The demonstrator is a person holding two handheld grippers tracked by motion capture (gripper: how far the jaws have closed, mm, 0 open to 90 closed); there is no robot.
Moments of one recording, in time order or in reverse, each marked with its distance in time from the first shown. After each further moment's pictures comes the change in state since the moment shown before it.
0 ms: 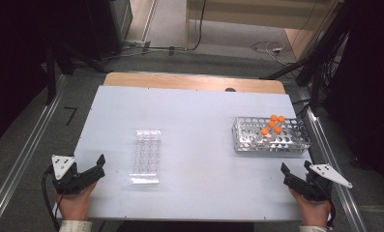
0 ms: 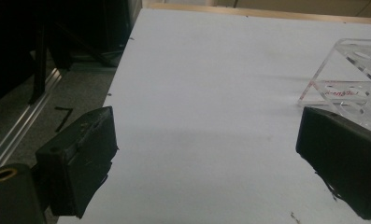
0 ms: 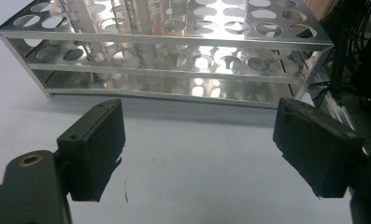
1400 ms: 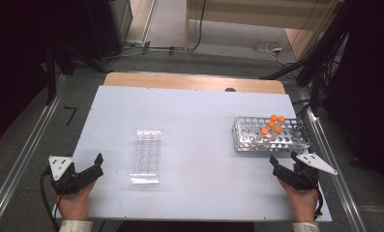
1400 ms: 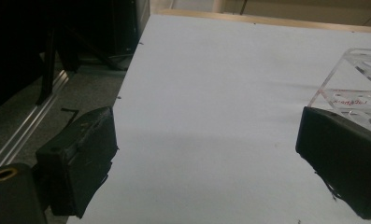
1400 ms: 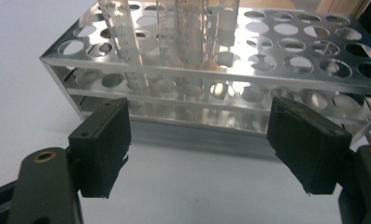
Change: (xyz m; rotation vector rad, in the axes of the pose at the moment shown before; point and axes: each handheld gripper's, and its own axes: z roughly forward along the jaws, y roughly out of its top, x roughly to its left) left arm 0.001 0.000 -0.001 -0.018 0.027 -0.014; right arm 0.027 0.023 0.019 -0.006 0.055 -0.032
